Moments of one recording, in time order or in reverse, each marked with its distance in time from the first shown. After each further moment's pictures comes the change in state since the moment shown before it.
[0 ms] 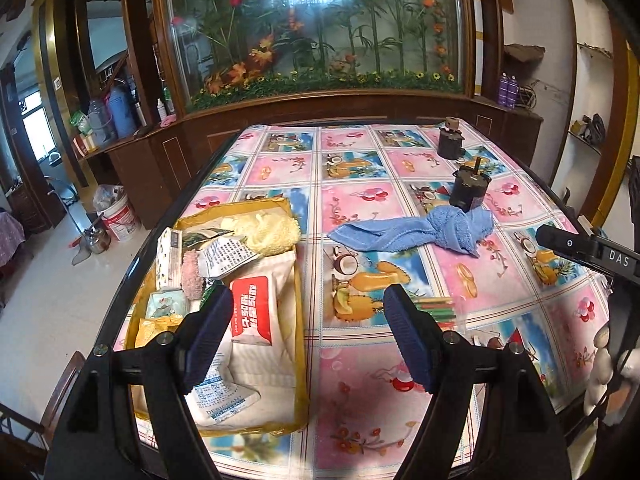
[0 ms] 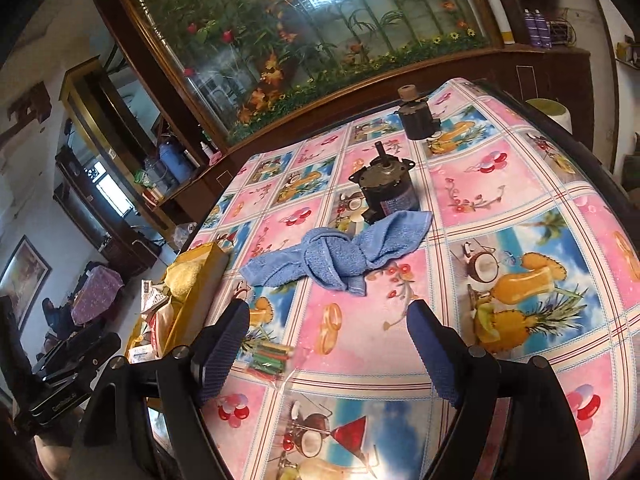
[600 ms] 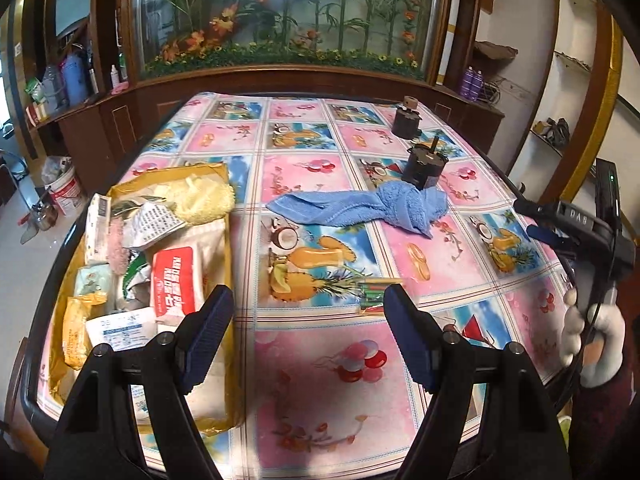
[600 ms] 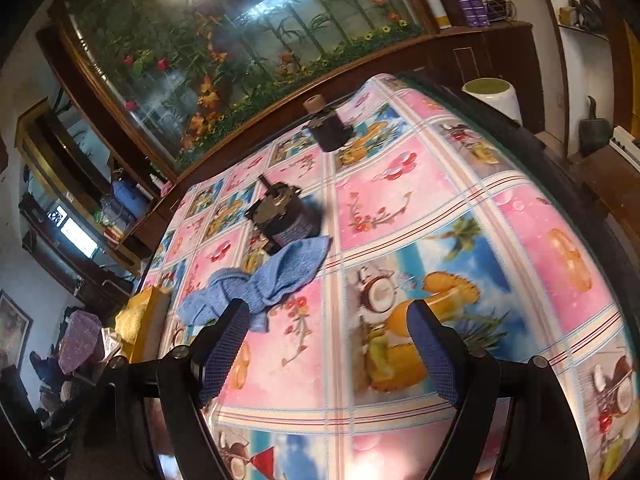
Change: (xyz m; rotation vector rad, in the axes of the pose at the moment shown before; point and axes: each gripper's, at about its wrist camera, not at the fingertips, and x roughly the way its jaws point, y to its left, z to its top) left arm 0.023 -0.012 -0.009 -0.037 0.091 -0.215; right arm -0.008 -0.086 0.026 0.168 -0.022 -0.144
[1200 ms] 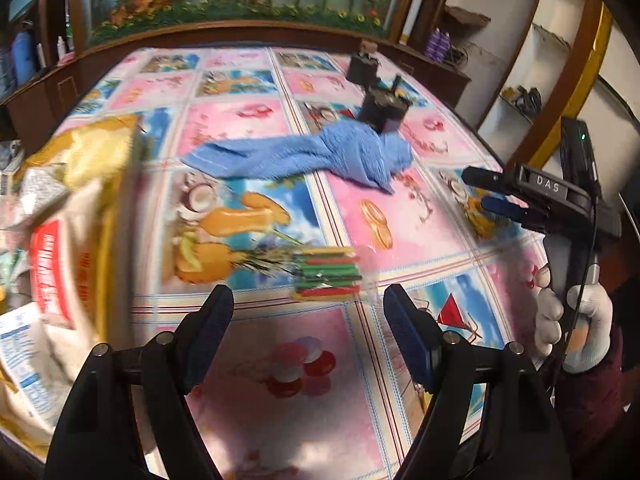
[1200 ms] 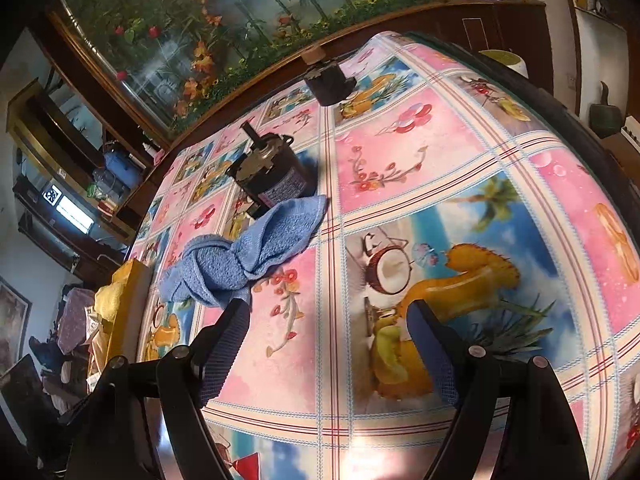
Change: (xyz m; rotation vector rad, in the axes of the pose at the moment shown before) left arm 0.068 -0.036 -0.011 0.038 0.173 -0.163; right arm 0.049 0.011 -0.014 -0.038 0.142 0.012
